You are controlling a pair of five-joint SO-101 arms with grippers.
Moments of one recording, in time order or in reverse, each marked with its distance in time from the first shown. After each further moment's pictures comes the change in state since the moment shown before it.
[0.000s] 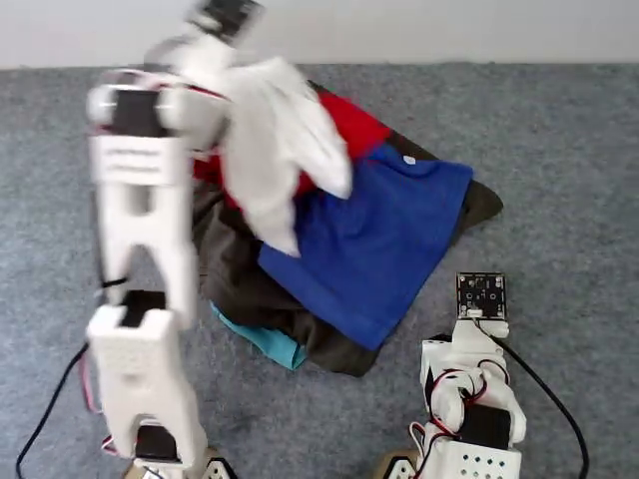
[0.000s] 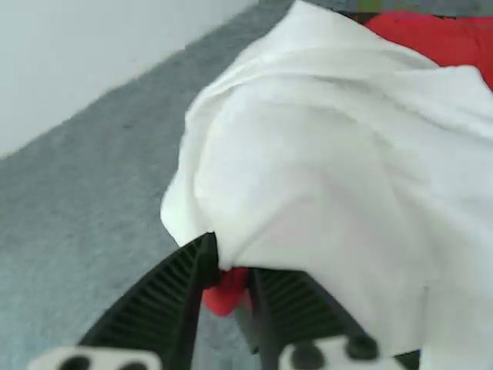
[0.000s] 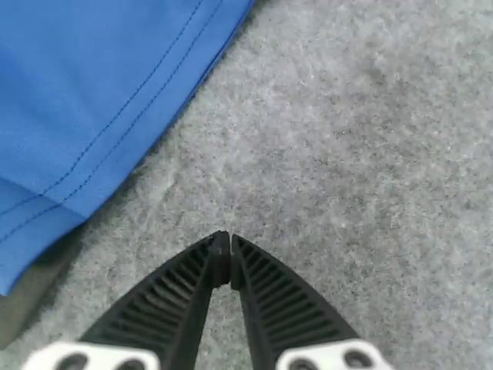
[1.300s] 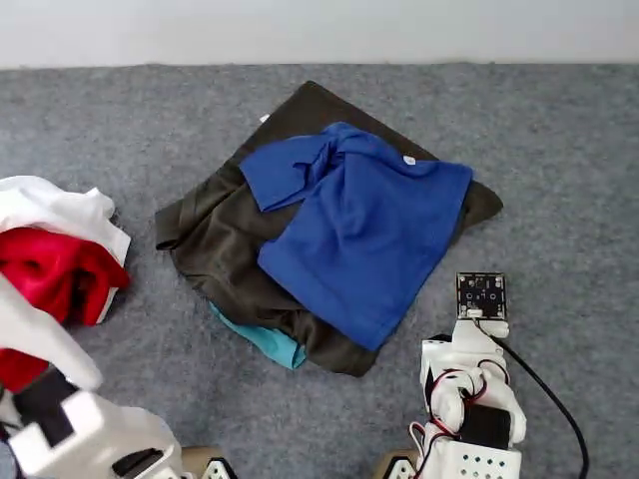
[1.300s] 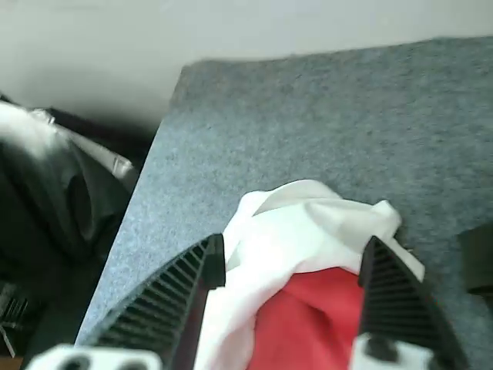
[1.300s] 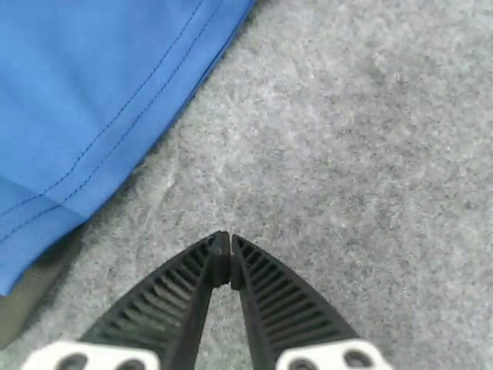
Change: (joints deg) left arm -33.1 -27.5 14.4 0.0 -5.0; right arm 0.0 0.0 0.0 0.0 0.0
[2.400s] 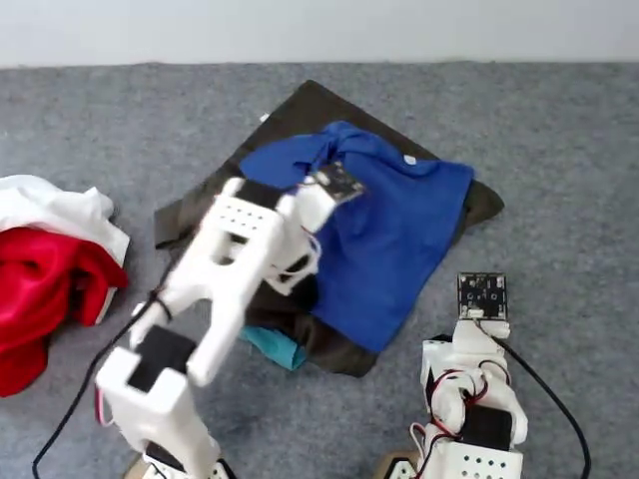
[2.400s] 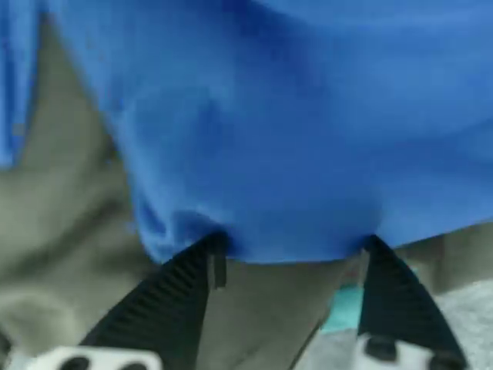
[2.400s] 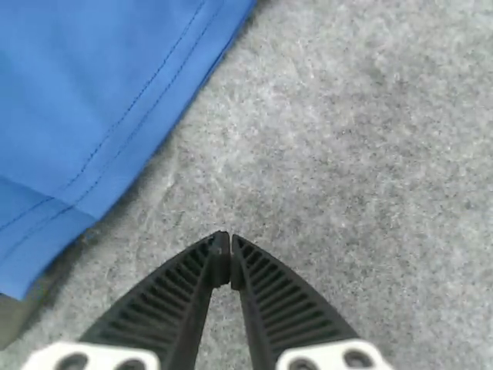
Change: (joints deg) left arm 56.6 15.7 57.0 -20.7 2.1; right arm 0.0 0.0 0.0 0.0 0.0
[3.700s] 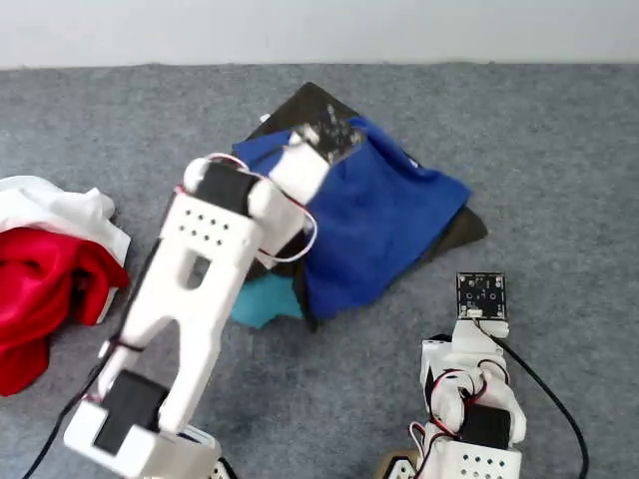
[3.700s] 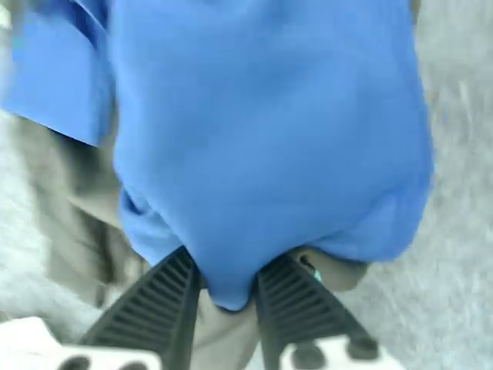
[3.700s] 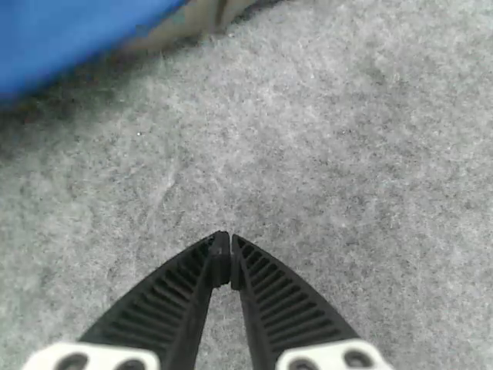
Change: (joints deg) left arm 0.4 -16.4 -8.4 12.5 4.6; right arm 0.0 0.0 0.0 0.0 0.0
